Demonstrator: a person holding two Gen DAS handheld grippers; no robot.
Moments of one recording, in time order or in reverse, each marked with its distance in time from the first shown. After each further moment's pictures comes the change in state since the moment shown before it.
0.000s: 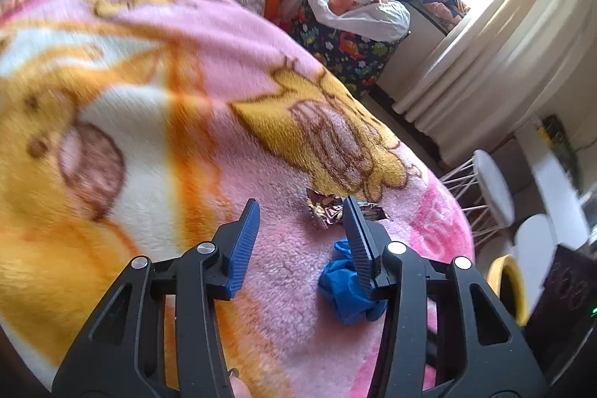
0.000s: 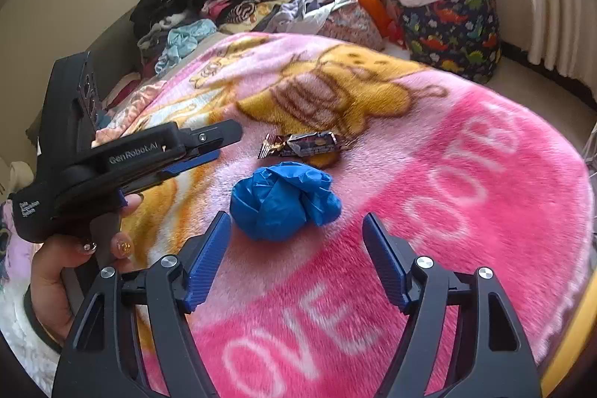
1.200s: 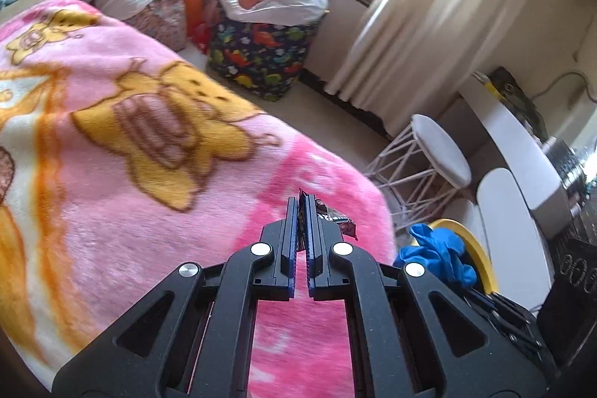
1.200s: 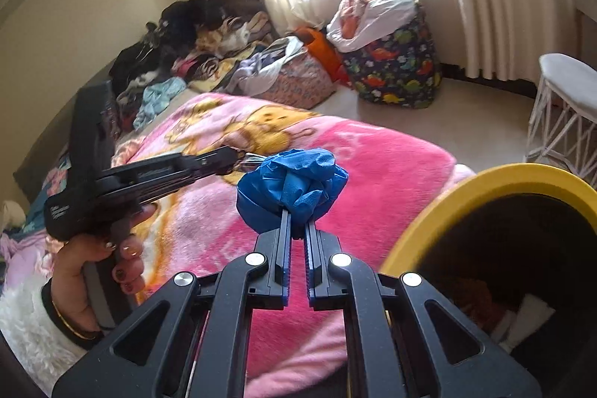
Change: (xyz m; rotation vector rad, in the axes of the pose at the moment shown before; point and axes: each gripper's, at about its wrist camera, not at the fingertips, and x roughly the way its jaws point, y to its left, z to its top) left arm -0.009 -0.131 -0.043 0.211 0.001 -0.152; right arm -0.166 -0.079 -0.050 0.108 -0.237 -0.118
